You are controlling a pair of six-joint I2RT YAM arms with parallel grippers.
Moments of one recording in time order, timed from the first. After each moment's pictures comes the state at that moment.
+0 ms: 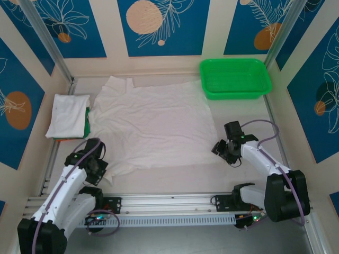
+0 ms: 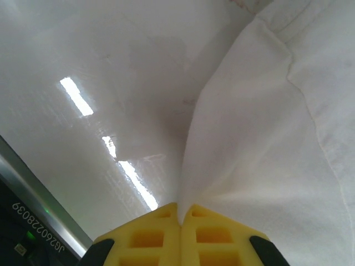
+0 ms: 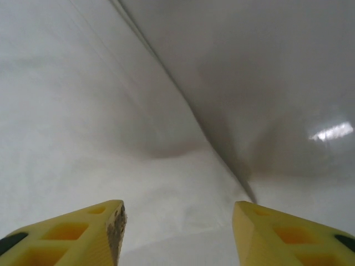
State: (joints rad) left arm -0.18 0.80 0.53 -1.14 -0.10 -1.28; right arm 0.18 1.17 0.59 -0.74 -0.12 0.77
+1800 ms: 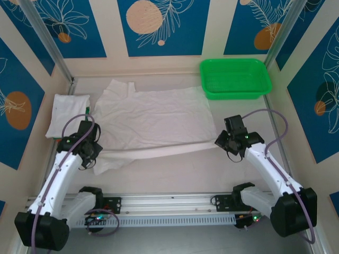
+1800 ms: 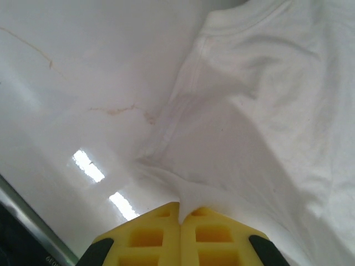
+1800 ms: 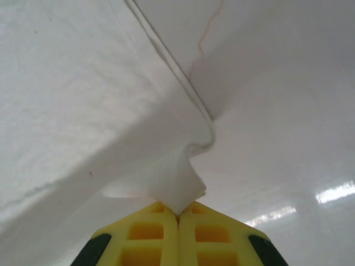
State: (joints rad) left arm -0.11 0.95 0.85 -1.17 -0.28 -1.01; right arm 0.24 1.06 0.75 -0.79 0.04 0.79
